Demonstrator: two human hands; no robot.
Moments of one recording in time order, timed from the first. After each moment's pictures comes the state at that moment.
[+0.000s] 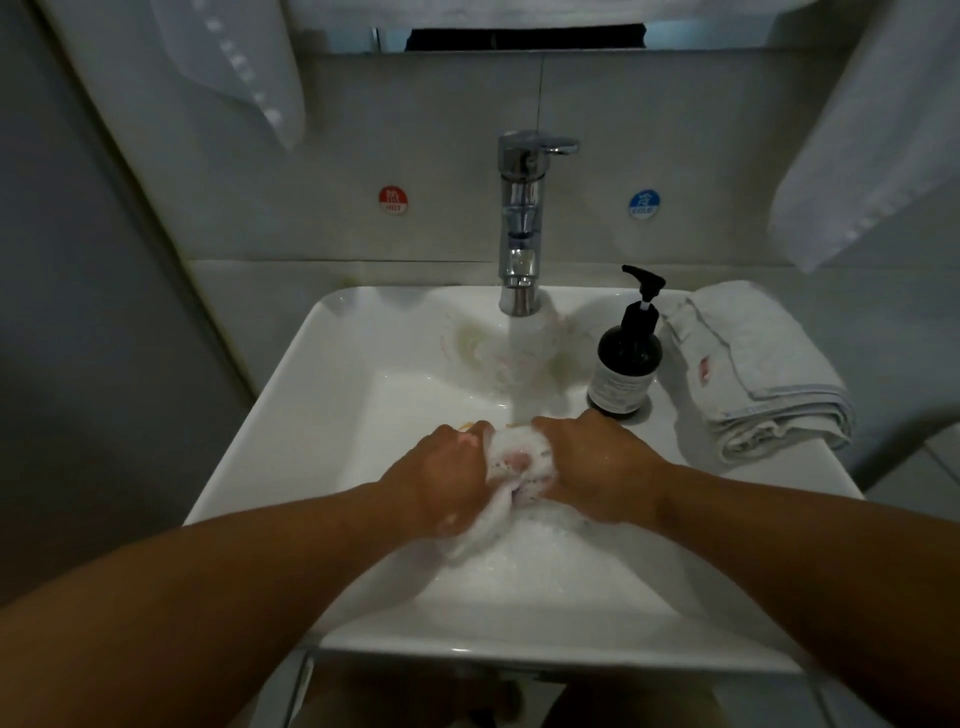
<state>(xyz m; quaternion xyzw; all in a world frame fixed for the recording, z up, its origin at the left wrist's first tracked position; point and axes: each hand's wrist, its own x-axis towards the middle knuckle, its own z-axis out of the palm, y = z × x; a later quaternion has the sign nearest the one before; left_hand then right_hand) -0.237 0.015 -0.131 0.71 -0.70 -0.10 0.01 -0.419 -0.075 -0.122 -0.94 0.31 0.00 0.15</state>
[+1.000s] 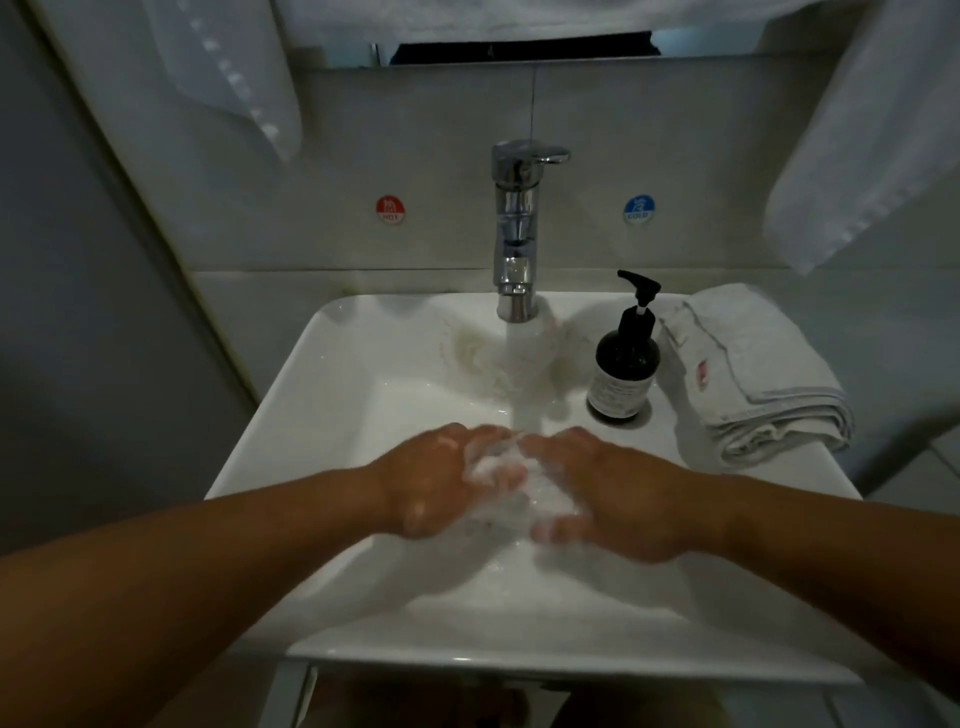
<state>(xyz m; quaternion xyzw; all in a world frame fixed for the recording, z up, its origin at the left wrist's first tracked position) -0.232 0.034 -0.096 0.68 -0.71 -0.20 0.04 -0.448 -0.061 -0.106 -0.93 0.28 0.09 0.20</state>
